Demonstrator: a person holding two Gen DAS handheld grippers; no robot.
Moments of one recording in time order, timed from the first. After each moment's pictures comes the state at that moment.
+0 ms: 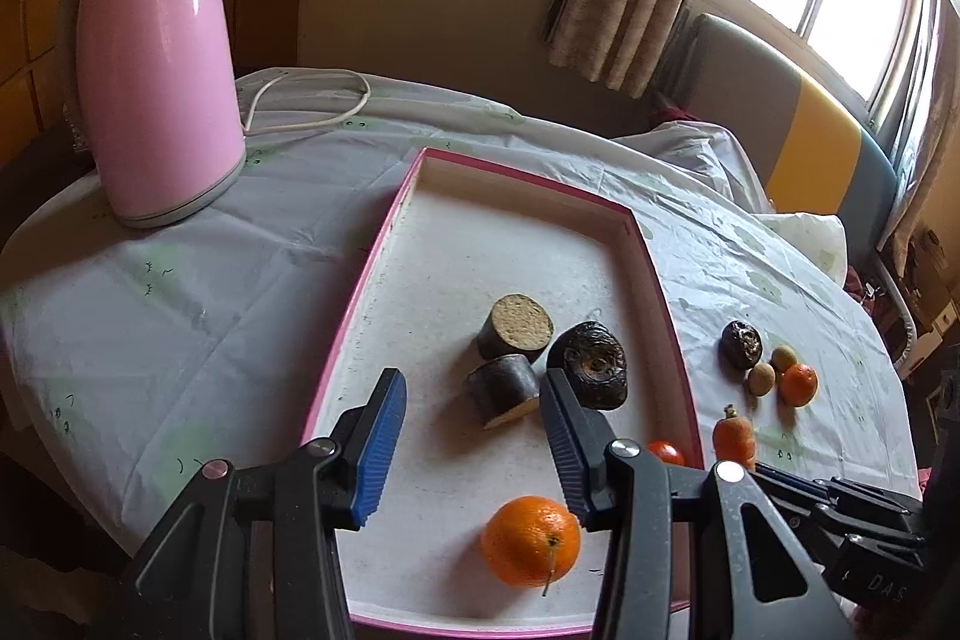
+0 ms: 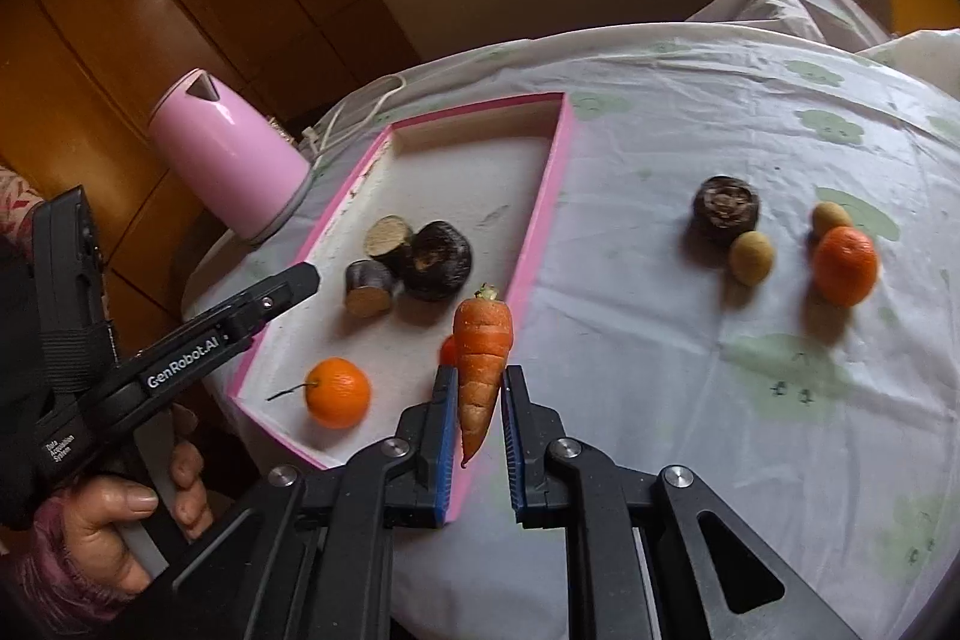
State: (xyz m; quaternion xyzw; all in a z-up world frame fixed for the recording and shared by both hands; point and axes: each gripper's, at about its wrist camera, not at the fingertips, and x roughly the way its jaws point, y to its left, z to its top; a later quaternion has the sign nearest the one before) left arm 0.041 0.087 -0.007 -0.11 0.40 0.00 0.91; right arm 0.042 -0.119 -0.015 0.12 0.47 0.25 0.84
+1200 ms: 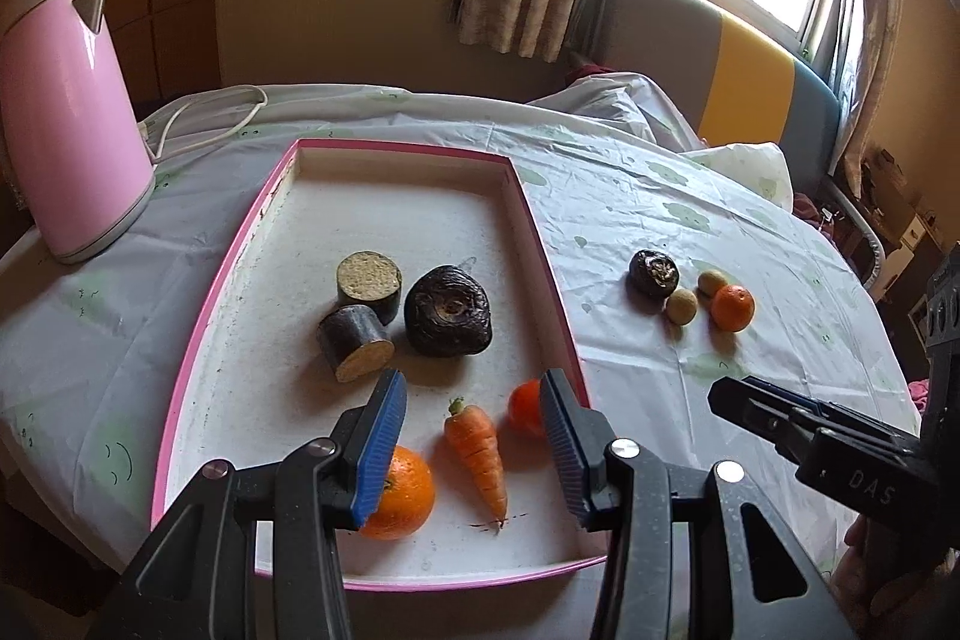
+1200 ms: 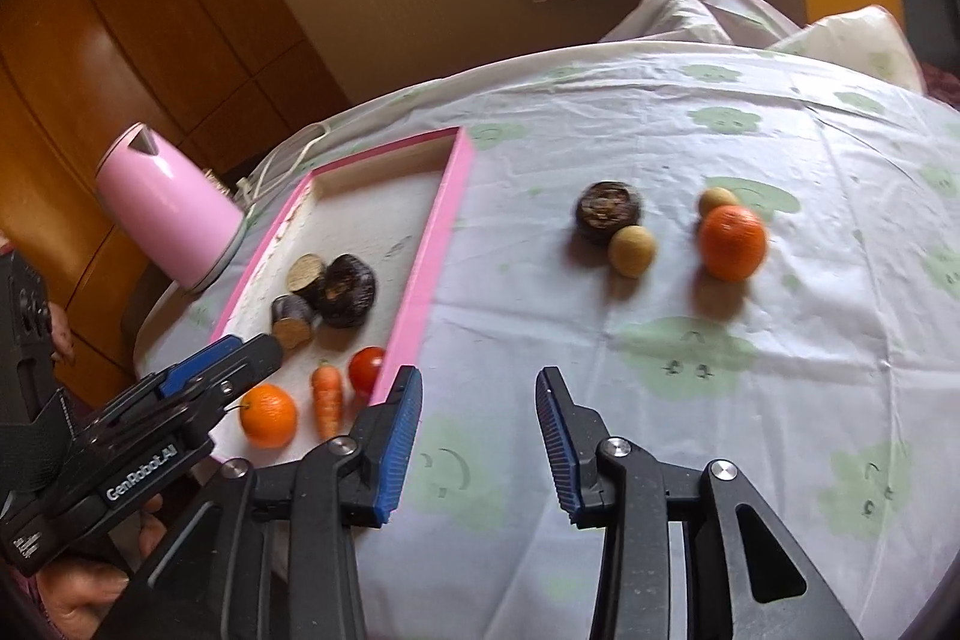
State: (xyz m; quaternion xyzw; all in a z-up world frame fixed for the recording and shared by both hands) left arm 0.023 0.015 -0.006 -0.05 0.41 -0.08 0.91; right arm 0.023 -0.181 -0.020 0.15 0.44 0.12 0.88
